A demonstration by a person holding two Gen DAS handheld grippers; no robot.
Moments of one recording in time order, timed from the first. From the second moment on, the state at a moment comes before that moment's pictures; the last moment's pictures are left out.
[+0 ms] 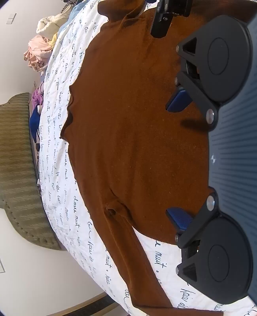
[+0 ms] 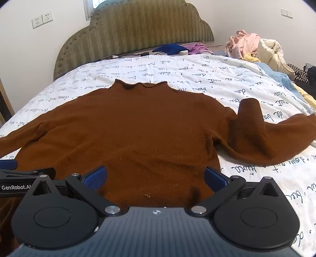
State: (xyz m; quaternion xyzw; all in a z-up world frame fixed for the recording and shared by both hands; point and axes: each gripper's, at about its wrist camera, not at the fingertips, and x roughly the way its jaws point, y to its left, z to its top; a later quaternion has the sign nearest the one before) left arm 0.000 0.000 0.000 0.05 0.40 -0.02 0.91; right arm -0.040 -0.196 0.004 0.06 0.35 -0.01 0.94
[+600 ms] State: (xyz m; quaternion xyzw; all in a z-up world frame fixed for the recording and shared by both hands) left arm 0.000 0.004 -0.002 0.05 0.39 -0.03 0.92; right arm -0.043 -0.191 0.006 0.04 0.35 -0.01 0.93
